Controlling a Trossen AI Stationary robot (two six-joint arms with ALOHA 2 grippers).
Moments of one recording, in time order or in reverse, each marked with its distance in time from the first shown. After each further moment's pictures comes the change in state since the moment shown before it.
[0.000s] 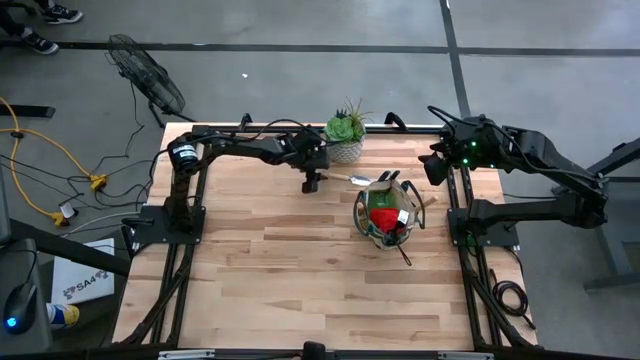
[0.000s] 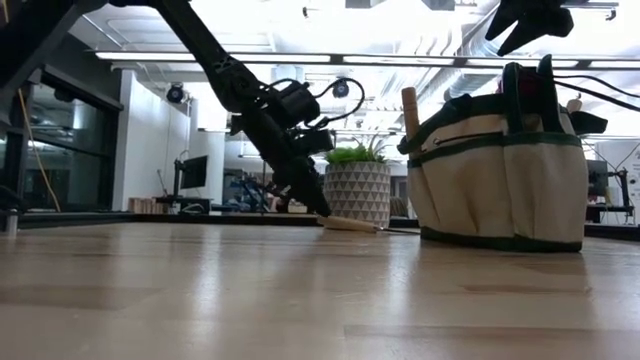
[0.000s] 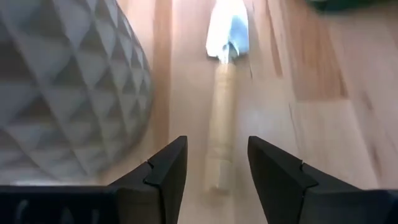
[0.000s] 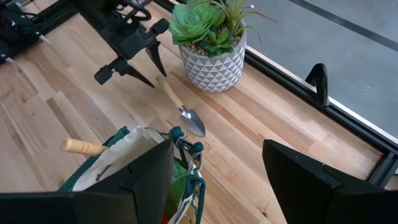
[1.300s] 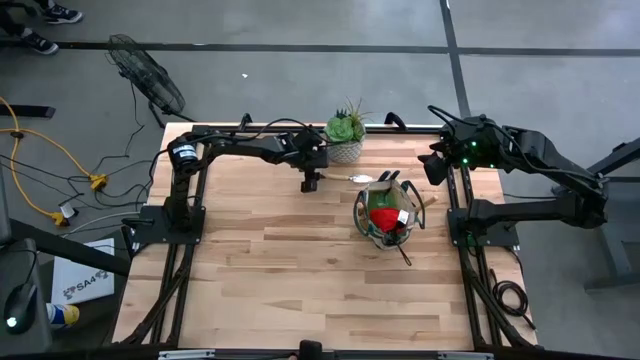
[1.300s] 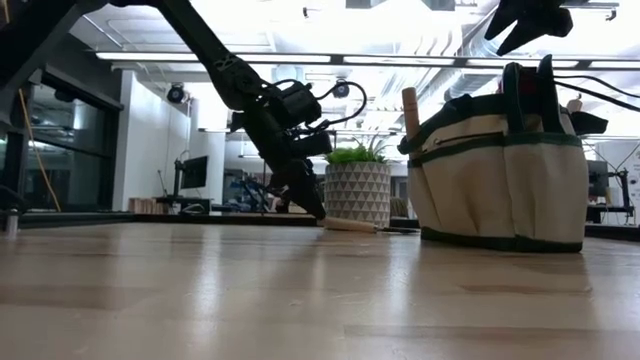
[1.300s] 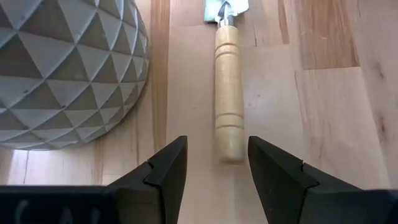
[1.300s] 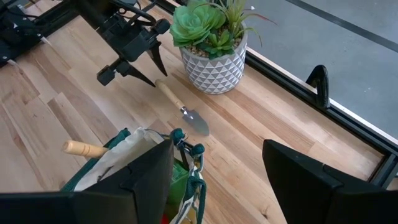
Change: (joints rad) left arm 0.000 0.002 0.024 -0.113 -0.054 0.011; right arm 0.000 0.000 0.000 0.007 0.000 0.000
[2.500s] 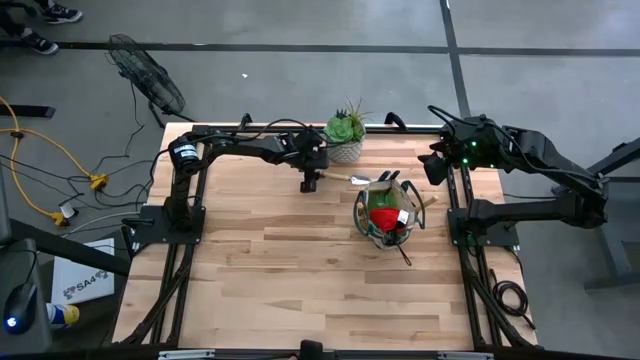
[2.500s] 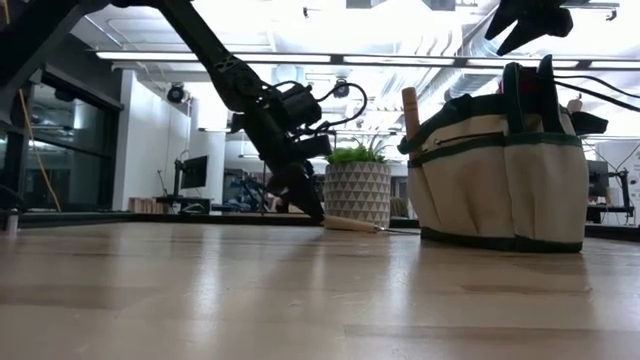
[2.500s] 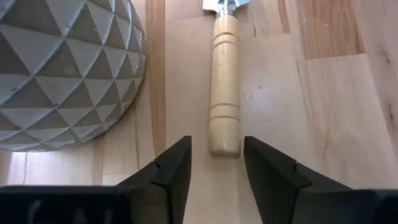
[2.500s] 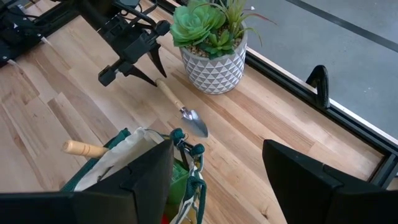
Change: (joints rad) left arm 0.000 0.009 0.000 -0.003 -0.003 0.043; right arm 0.000 0.000 0.000 0.000 0.000 0.000
